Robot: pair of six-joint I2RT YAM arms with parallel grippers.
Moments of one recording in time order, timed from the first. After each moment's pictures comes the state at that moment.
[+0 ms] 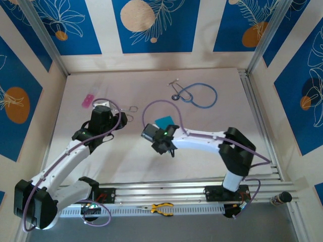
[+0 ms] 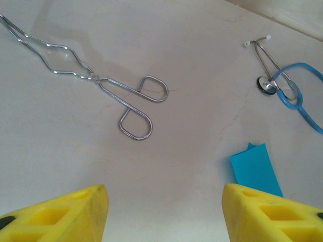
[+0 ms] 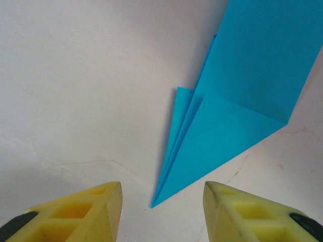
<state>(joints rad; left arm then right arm) -0.40 1.04 0.75 -0.36 -0.10 -0.59 1.04 1.69 1.17 -0.76 0.30 0.26</state>
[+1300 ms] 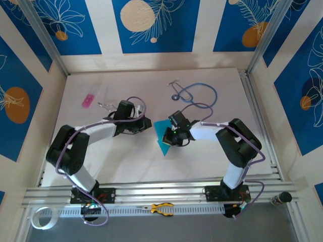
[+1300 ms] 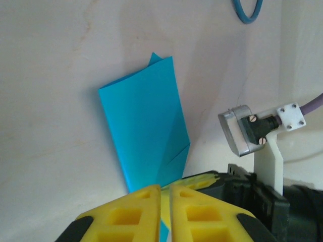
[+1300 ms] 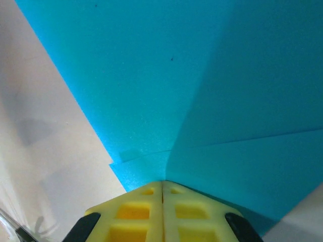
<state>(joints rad) -0.48 1.66 0.87 -0.01 0.57 -0.78 0.67 1.75 0.88 -0.22 -0.33 0.99</state>
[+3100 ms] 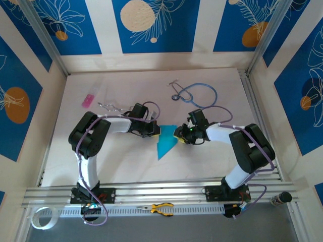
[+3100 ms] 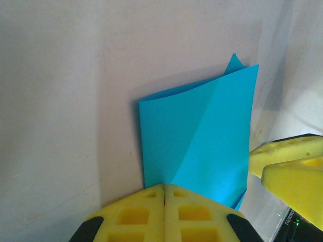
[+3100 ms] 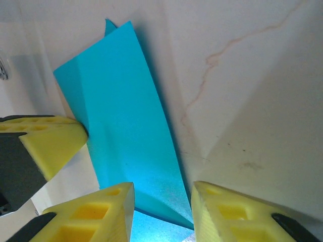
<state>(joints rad) -0.55 1.95 1.04 -0.09 0.61 -0.65 0.43 1.62 0.71 -0.12 -0.46 0.94</state>
